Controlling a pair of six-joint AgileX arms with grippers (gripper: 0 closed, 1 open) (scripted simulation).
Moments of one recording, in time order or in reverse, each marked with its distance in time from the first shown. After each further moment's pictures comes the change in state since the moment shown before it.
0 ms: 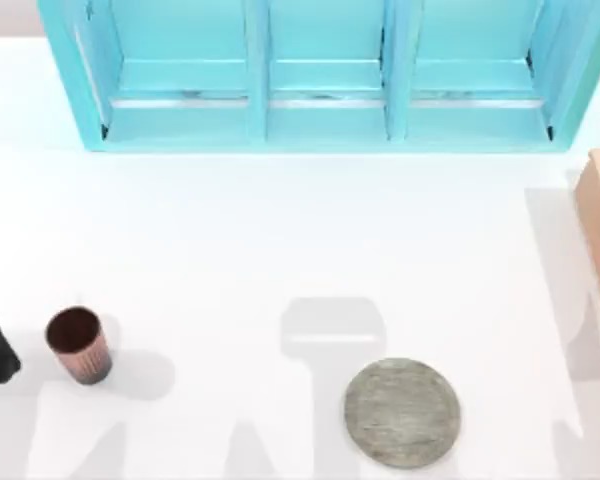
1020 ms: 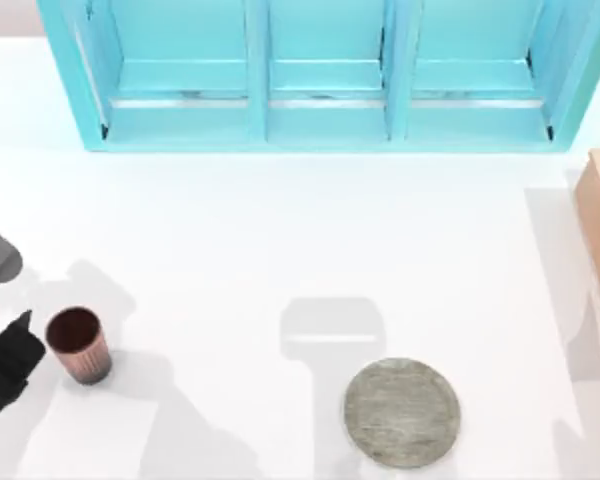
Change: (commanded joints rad) left arm -0.133 0.711 0.575 -0.592 -0.005 0.603; right arm 0.000 0.000 0.000 0.000 0.000 0.000
